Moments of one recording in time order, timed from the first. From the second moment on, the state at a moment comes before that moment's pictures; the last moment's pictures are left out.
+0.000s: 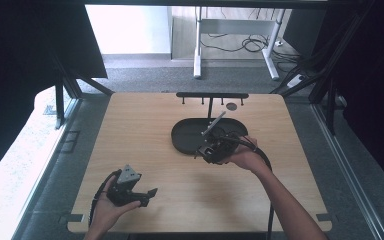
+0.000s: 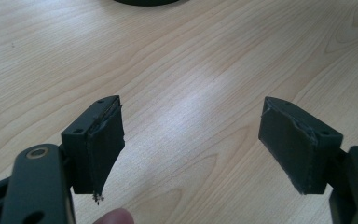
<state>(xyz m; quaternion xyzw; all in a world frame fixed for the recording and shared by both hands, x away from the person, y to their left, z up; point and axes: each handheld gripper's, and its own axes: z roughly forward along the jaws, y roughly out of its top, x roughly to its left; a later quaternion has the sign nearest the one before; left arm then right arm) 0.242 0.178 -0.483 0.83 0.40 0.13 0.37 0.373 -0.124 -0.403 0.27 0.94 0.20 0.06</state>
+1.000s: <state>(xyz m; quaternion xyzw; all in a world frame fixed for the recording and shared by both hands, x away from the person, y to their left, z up) 0.242 0.182 -0.480 0.83 0.40 0.13 0.37 0.405 -0.124 -0.393 0.29 0.94 0.20 0.06</state>
